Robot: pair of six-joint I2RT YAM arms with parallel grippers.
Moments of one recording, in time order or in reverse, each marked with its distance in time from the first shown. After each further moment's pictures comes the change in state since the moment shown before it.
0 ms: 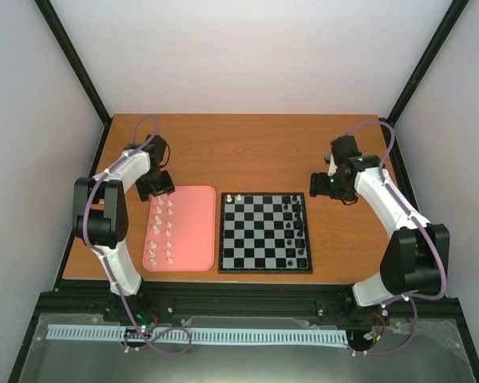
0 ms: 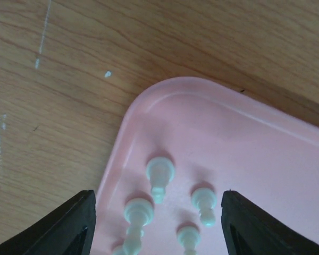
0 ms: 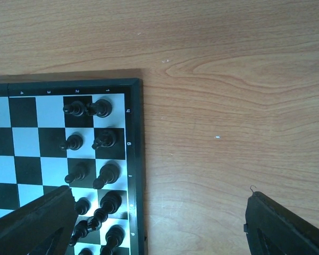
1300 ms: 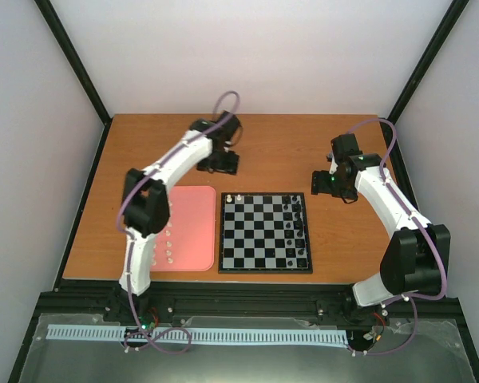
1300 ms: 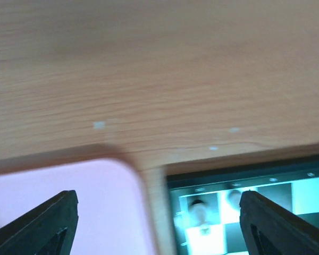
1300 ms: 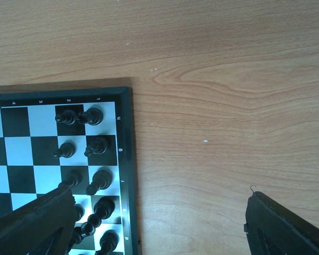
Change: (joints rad) left arm -0.479 0.356 0.686 -0.199 0.001 0.135; right arm 0.001 0.000 0.020 -0.010 0.047 0.014
